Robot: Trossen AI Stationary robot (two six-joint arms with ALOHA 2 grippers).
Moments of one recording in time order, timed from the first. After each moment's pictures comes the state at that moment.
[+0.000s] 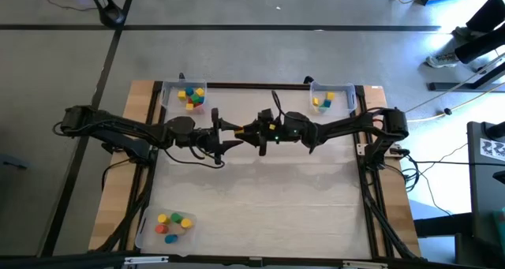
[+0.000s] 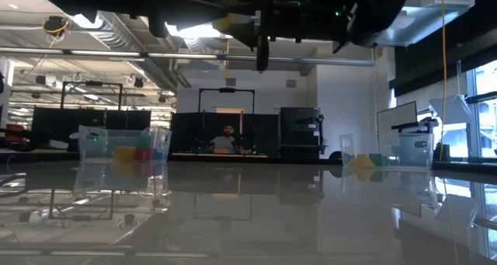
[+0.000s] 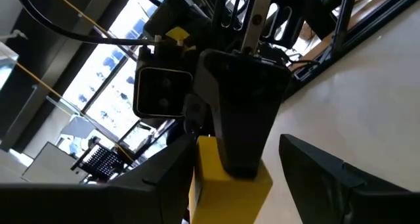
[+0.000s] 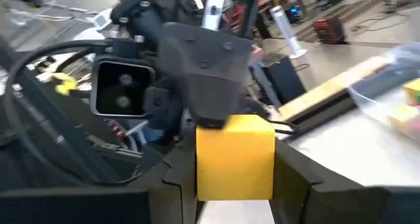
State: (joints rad) left arm -0.01 1.18 0.57 0.58 -0.16 0.79; right arm -0.08 1.76 0.97 0.88 -0.13 0.57
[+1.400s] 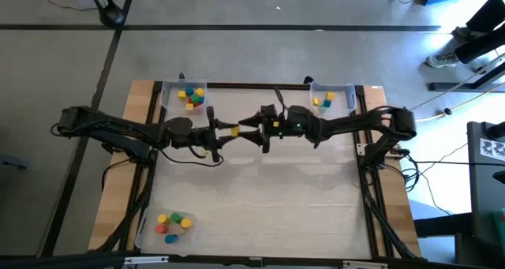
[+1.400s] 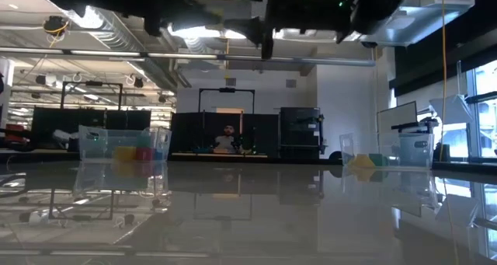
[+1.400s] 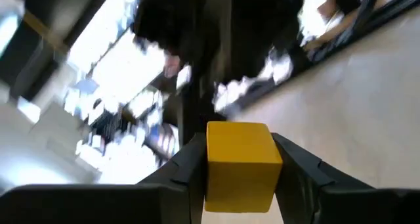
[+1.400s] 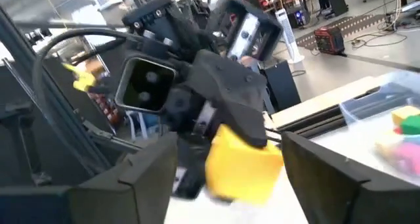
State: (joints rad) left arm -0.02 1.13 0.57 0.48 -0.28 0.69; right arm -0.10 1.69 0.99 0.78 -0.17 0.44
